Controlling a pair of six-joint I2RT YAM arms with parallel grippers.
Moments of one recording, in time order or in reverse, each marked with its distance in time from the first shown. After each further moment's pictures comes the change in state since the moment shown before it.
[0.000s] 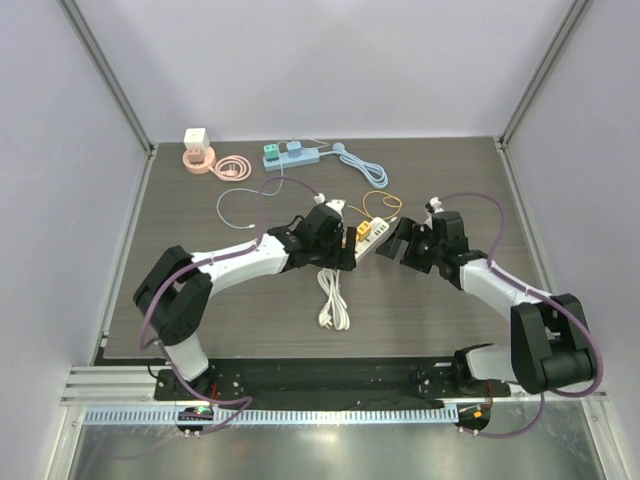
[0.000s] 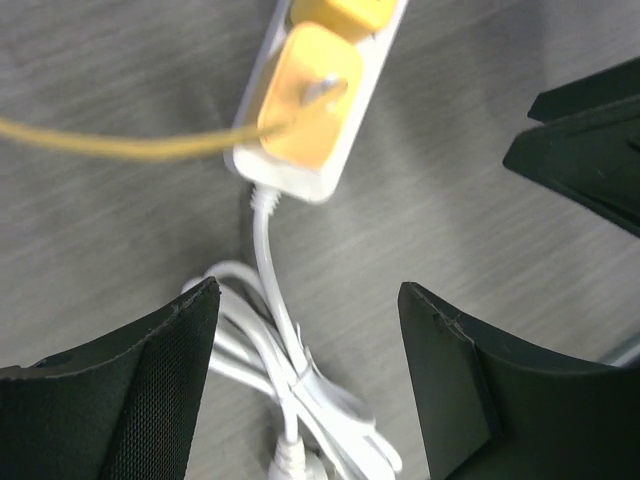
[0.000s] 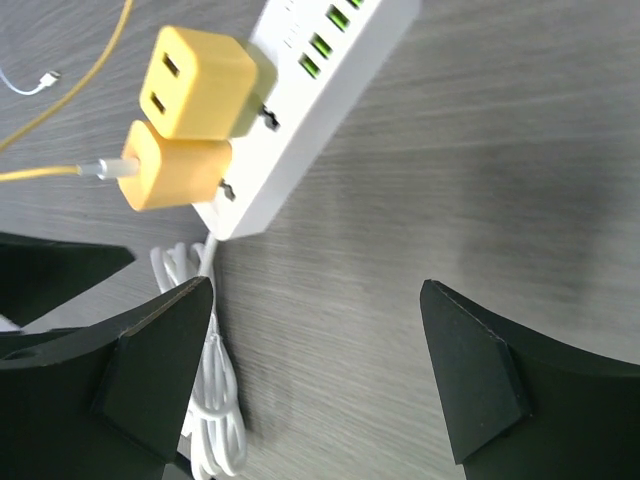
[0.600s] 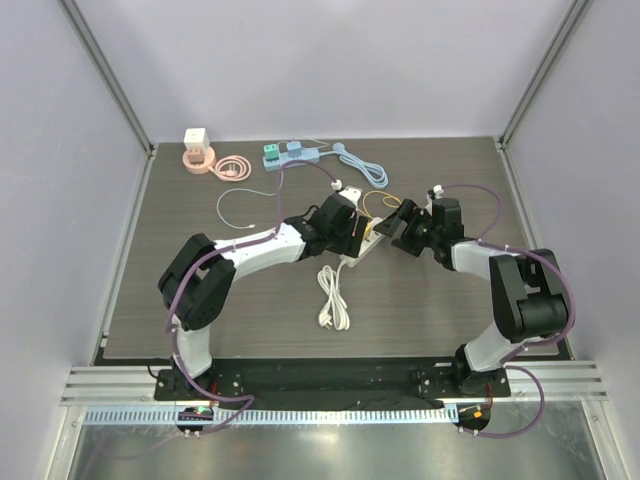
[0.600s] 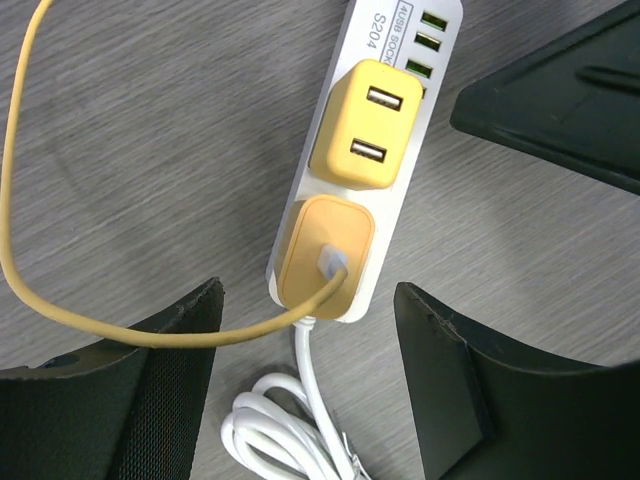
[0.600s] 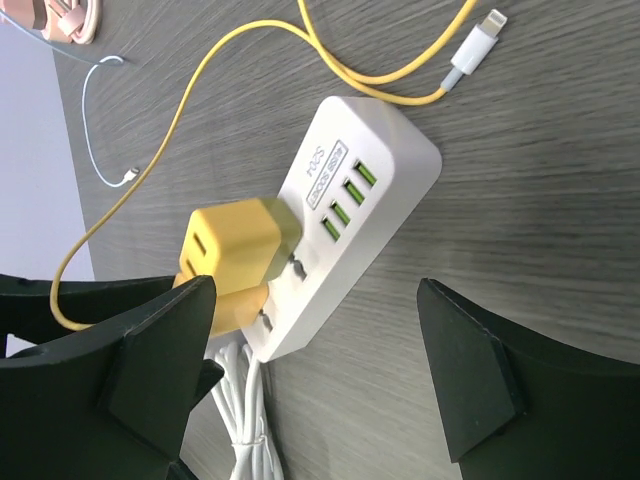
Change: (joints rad) left arm 0.000 0.169 0.176 0.032 -0.125 0.195; right arm -0.066 0.284 0.097 0.288 -0.106 0.142
